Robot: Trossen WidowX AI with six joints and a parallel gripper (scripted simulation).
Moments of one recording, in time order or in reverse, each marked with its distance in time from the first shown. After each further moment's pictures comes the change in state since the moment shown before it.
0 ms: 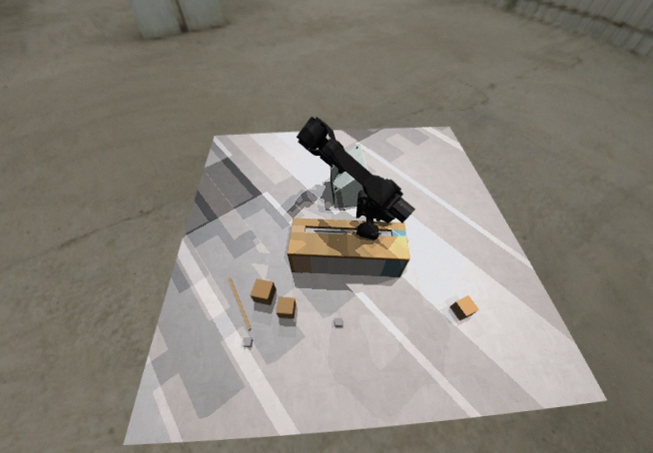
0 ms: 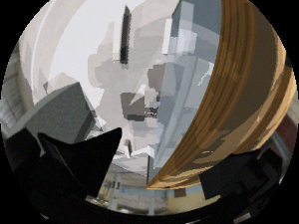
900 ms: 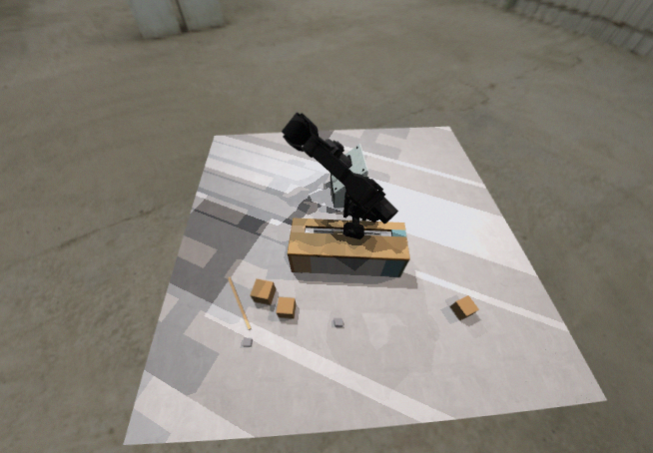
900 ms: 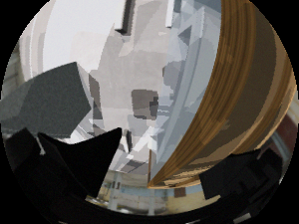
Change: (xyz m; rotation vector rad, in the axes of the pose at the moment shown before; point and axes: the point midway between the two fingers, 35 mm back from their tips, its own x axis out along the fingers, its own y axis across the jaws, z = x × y) arm 0.015 0.000 -0.044 -0.001 0.002 0.000
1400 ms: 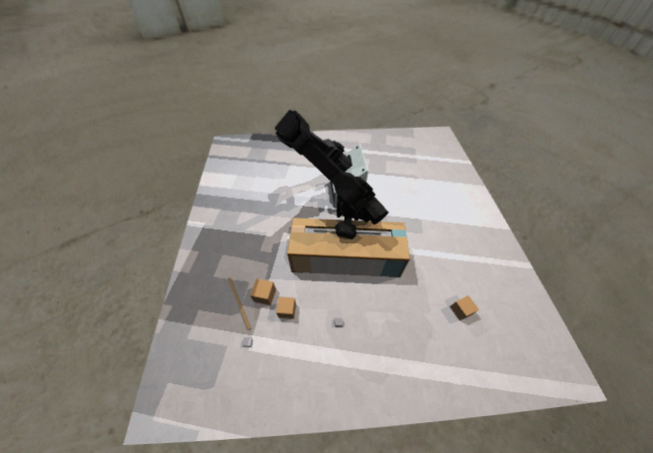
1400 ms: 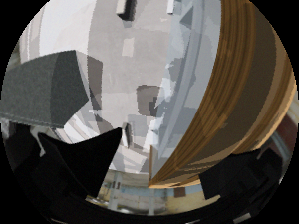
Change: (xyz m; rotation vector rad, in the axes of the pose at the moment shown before) arm 0.009 0.000 -0.024 -0.001 0.001 0.000
